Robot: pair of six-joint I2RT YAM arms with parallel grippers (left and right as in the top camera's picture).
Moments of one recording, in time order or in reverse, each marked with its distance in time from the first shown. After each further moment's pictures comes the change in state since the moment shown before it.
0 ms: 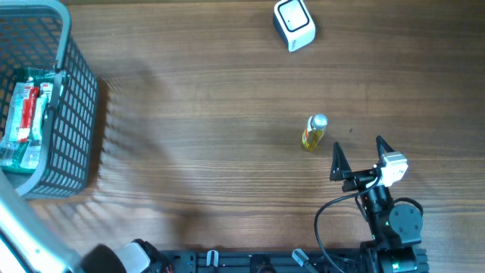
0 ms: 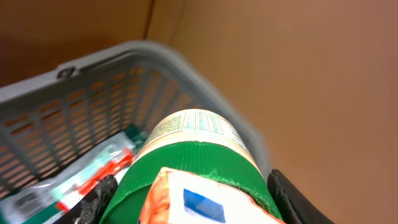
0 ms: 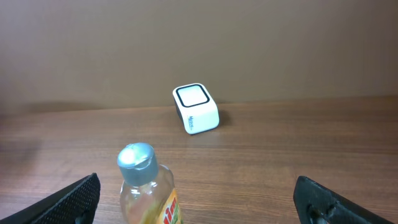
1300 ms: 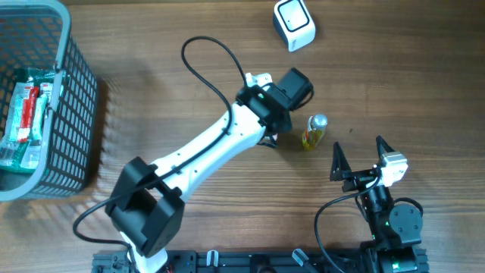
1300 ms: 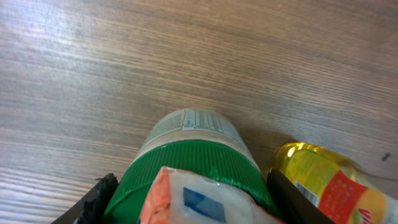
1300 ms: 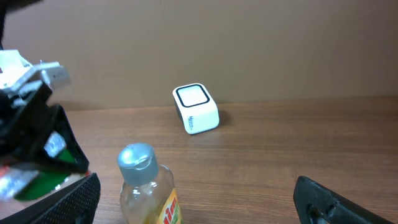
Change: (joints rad) left arm -1.463 0.432 -0.271 -0.102 -0.423 -0.599; right arm 0.000 0.000 0.000 0.000 0.000 0.000
